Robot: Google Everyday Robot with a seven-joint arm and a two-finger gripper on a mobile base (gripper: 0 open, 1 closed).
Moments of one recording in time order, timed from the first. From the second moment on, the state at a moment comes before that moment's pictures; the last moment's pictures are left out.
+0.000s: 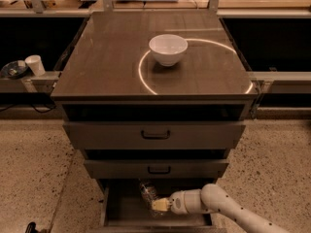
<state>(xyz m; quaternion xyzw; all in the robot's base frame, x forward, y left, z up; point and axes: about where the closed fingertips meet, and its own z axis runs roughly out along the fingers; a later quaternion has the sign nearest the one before) 0.453 -0.012 0.325 -0.87 -0.12 -0.14 0.46</state>
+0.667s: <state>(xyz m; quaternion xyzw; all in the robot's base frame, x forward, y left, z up) 0.393 -0.040 0.354 -0.88 -0.13 -0.12 0.43</state>
